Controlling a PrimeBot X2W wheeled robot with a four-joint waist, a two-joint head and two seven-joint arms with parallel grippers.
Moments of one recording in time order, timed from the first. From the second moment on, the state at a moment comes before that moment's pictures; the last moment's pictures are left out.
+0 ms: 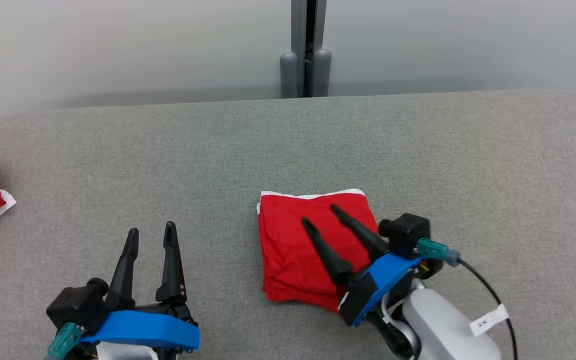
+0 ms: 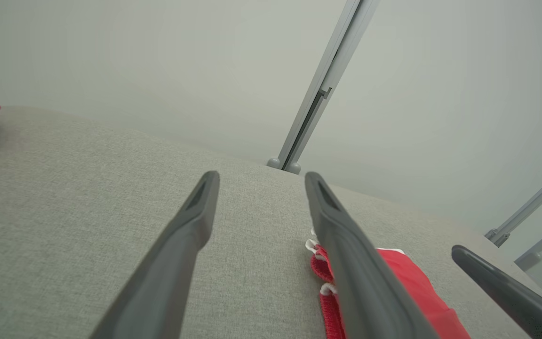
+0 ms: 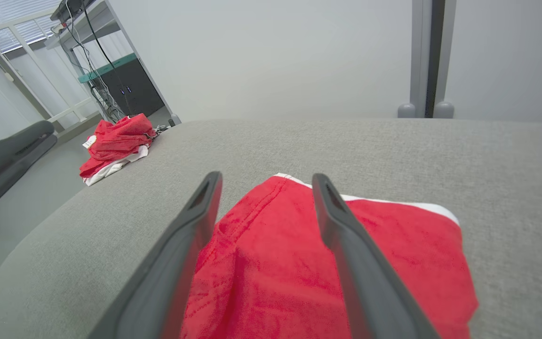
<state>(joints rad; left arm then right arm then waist) -0.06 0.32 -0.44 -0.02 -0.73 0.25 -0.26 -0.47 -0.05 0.59 0.56 0.53 0.13 -0.20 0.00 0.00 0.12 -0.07</state>
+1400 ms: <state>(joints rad) -0.07 0.30 -0.41 0.08 -0.66 0.19 -0.26 -0.41 -0.05 0.64 0.51 0.29 0.13 -0.26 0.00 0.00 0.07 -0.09</state>
